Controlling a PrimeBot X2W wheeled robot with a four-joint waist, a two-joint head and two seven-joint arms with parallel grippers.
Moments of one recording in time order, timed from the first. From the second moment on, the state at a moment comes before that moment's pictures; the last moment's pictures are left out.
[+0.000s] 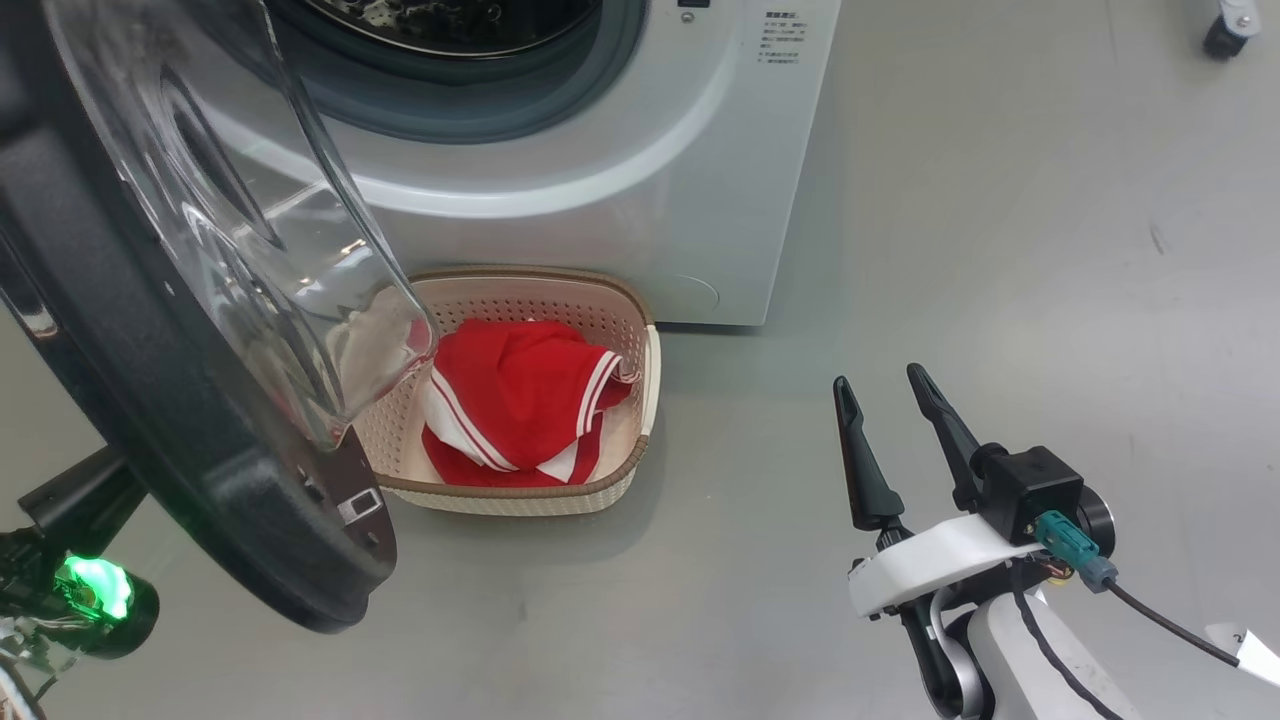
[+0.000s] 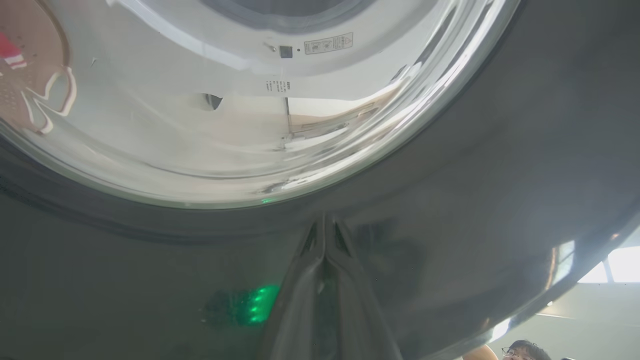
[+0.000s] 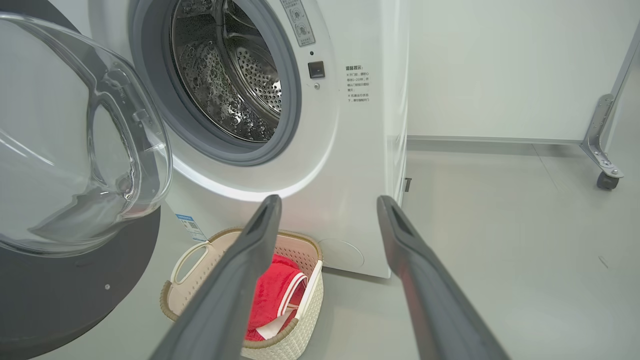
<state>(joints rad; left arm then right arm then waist) -0.41 0.07 0.63 0.37 -1.68 -0.04 1.48 -0.16 -0.06 0.37 0.21 0.36 -0.05 -0.25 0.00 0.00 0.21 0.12</state>
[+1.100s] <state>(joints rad) -0.36 0.02 0.59 0.20 -1.71 0.07 1.32 -0.13 -0.06 0.37 0.15 0.39 -0.07 -0.25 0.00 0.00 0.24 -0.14</state>
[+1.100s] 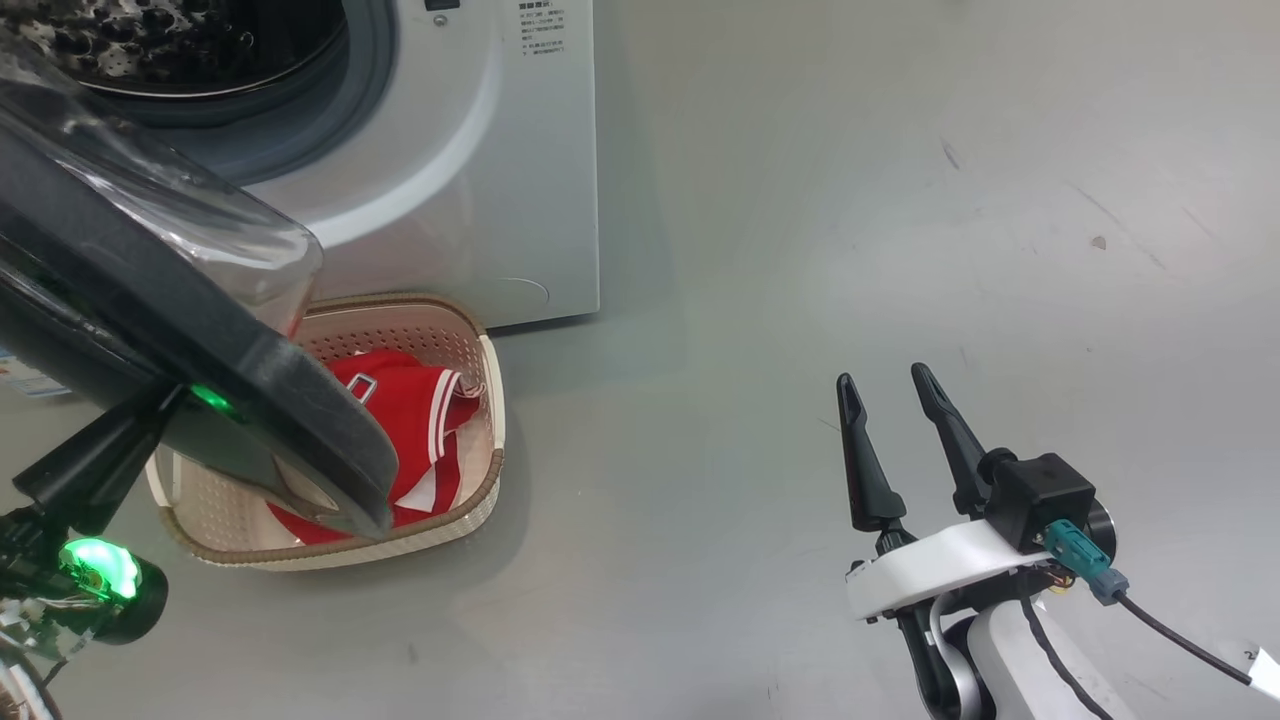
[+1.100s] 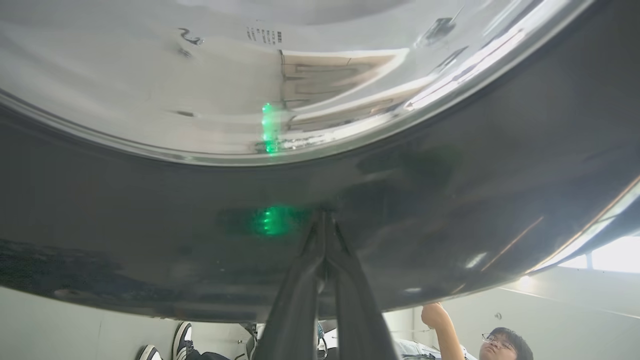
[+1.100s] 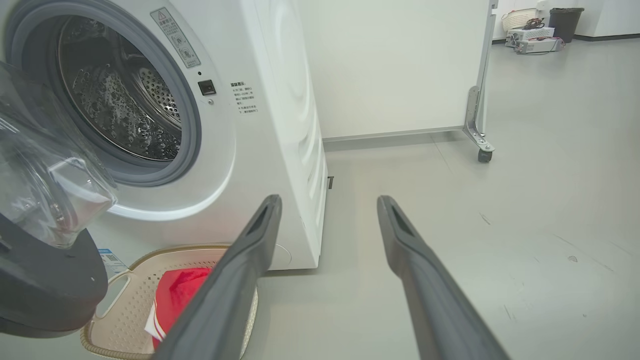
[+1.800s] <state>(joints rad) -0.42 0.02 0.46 0.23 -1.74 0.08 1.02 -0.12 -0.05 0.40 0.12 0.41 -0.07 -0.25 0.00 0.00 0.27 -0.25</state>
